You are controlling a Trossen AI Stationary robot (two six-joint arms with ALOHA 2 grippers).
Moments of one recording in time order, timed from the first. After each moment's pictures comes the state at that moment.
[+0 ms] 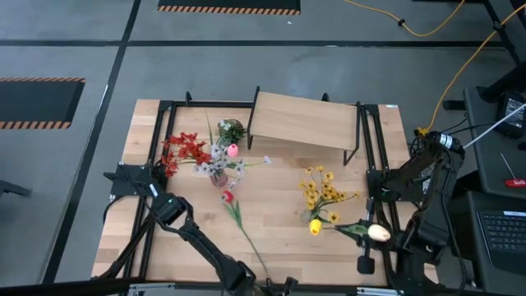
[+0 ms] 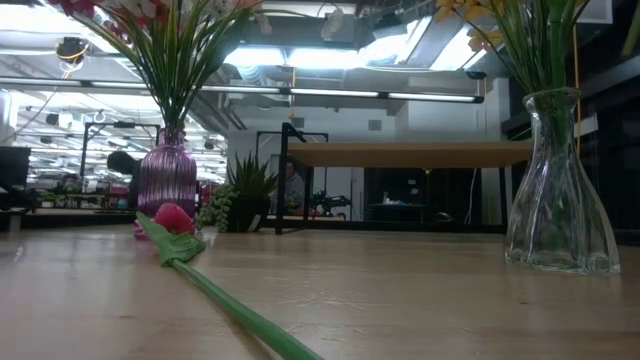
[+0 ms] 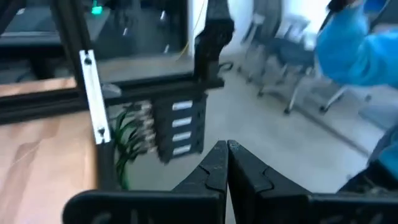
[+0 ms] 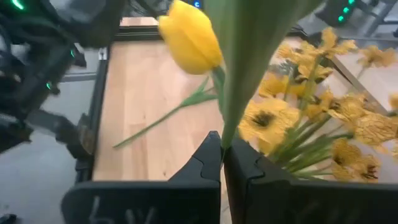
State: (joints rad) left arm -0.71 2.53 2.04 0.30 -0.27 -0.12; right arm 1.15 1.46 1.31 -1.06 1.10 1.12
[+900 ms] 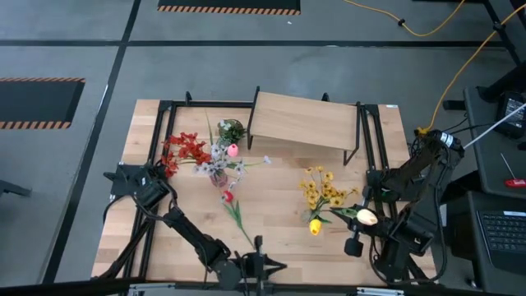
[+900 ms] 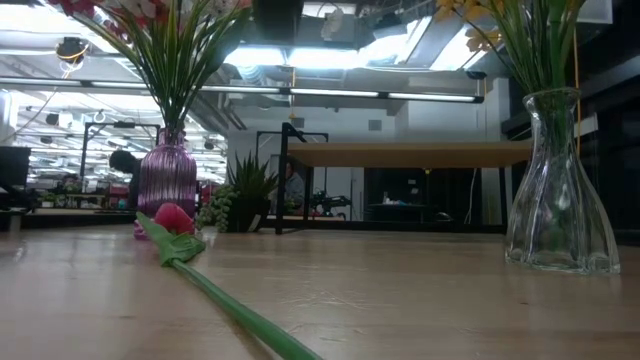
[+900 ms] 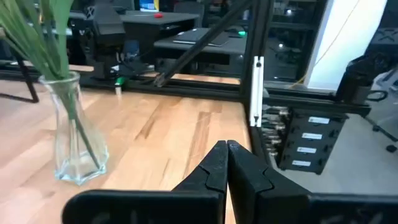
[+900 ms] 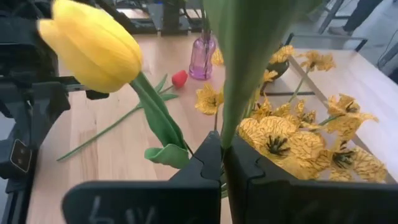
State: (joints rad) left arm -0.73 2.24 1.37 0.73 -0.81 -0.21; right arm 1.03 1.44 1.31 -1.19 1.10 1.17
